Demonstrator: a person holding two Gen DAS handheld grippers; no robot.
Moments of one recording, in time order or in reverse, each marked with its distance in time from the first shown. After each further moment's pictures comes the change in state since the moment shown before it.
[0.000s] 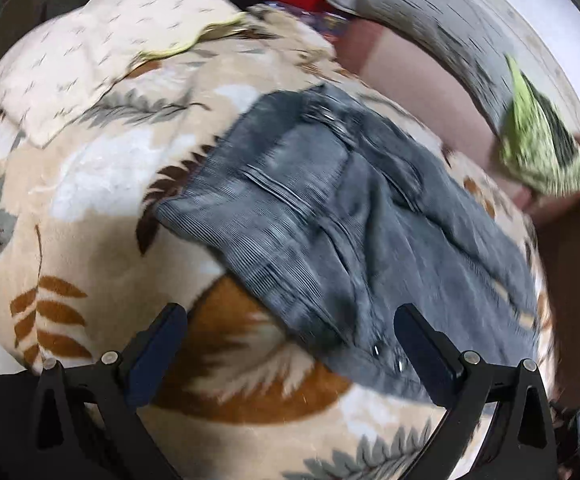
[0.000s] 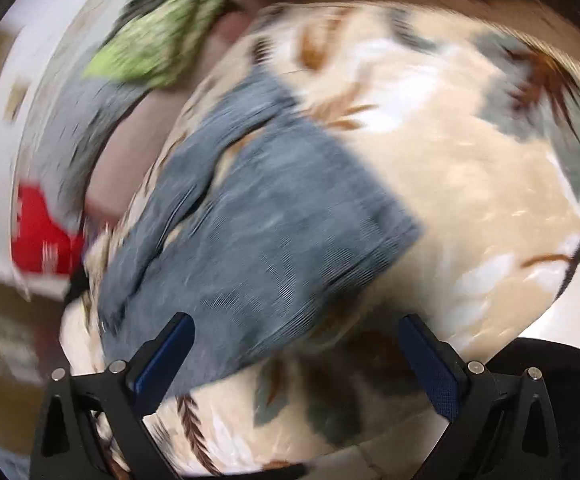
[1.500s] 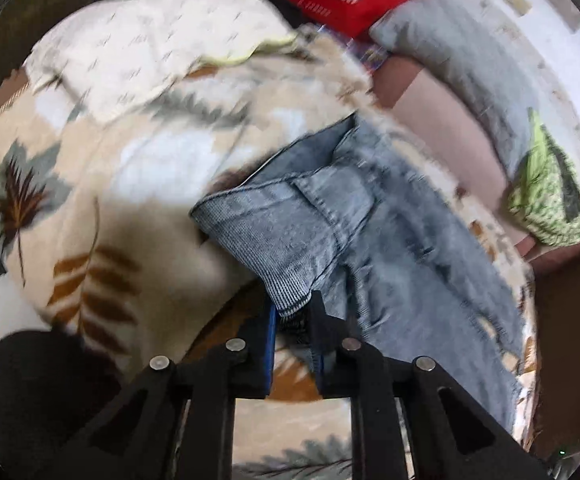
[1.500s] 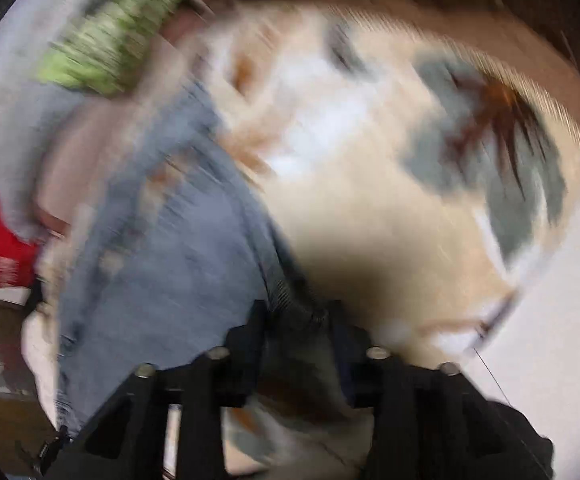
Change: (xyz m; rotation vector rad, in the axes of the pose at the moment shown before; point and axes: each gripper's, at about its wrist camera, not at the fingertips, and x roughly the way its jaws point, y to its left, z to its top) left arm -0.033 0.022 -0.005 -0.142 -0.033 0.045; right arm -0.015 -0.021 0.029 -0.055 0.051 -0.200
